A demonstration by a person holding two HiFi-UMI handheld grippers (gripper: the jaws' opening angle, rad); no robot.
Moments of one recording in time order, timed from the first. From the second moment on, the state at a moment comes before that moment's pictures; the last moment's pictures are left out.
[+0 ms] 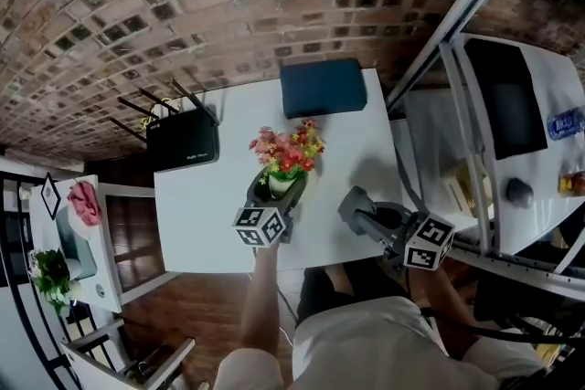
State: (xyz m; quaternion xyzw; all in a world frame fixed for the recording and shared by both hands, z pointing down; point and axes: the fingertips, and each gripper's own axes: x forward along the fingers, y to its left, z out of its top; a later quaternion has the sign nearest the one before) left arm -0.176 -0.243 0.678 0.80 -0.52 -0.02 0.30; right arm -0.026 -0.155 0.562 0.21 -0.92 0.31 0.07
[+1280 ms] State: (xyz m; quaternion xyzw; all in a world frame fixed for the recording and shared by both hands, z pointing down) left arm -0.149 -0.052 0.497 0.78 -0.62 -0.03 0.08; right arm -0.011 -0.068 0.466 0.27 -0.96 0.12 0.01
